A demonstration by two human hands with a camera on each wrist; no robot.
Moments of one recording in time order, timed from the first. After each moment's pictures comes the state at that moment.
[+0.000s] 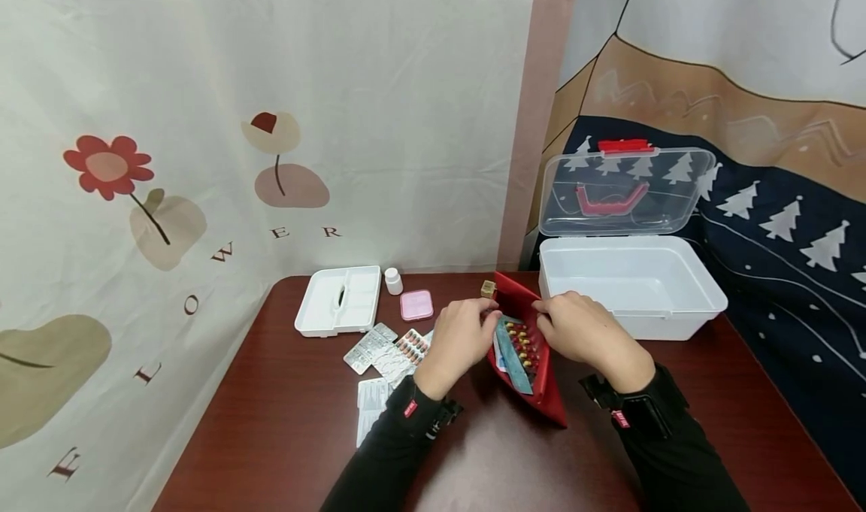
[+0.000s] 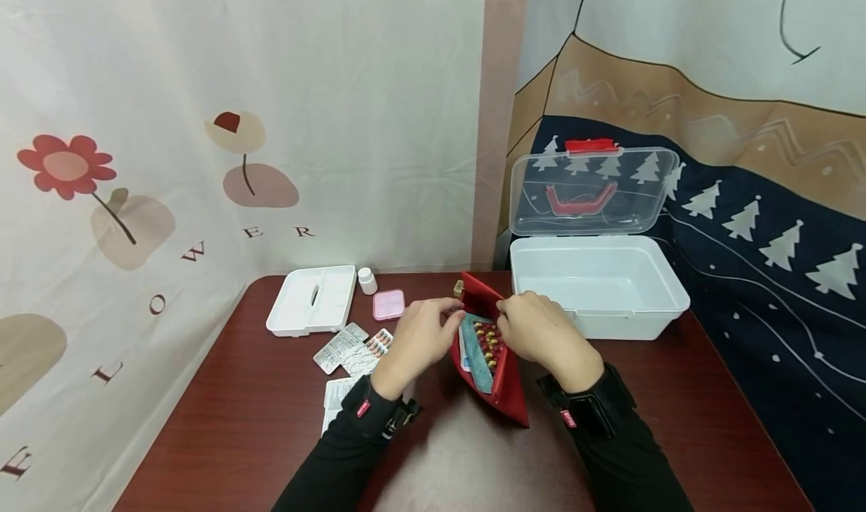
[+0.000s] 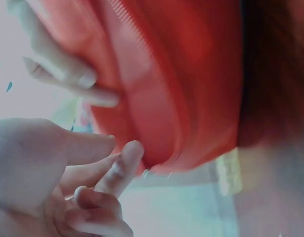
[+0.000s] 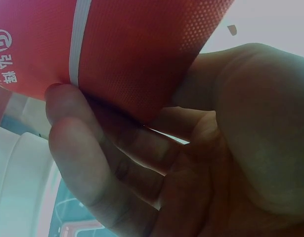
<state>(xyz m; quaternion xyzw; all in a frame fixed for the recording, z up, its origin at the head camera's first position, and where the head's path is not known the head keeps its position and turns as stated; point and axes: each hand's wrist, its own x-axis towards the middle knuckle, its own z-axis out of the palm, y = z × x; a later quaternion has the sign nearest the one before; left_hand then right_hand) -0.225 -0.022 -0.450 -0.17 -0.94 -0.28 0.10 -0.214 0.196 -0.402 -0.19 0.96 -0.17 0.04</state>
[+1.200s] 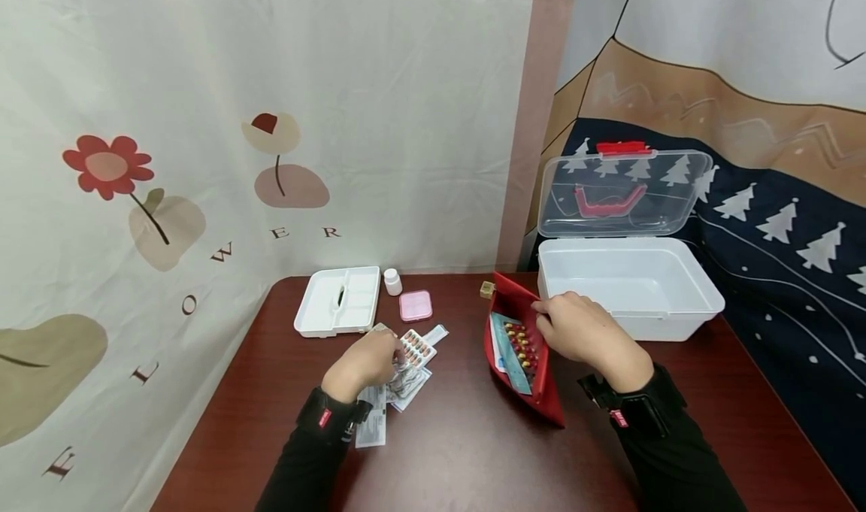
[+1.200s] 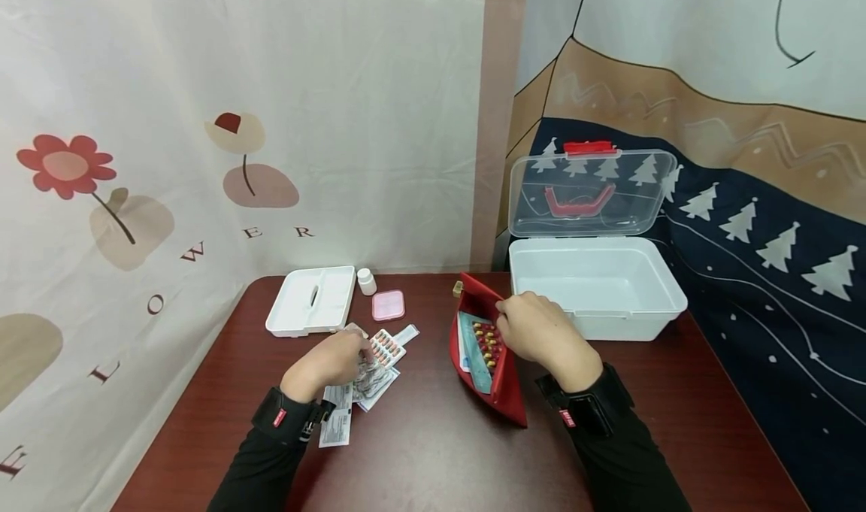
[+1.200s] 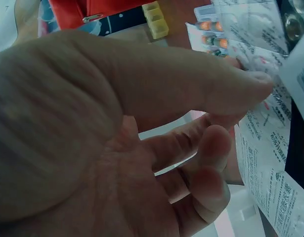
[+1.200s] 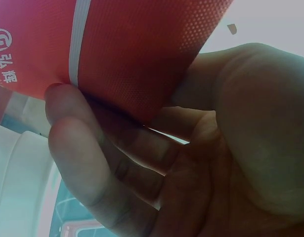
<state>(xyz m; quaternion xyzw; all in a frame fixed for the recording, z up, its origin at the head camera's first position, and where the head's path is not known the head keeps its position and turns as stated) -0.216 -0.171 -0.471 -0.18 -0.97 -0.11 -0.11 -0.216 0.197 -0.403 -0.18 0.97 -0.18 0.04</state>
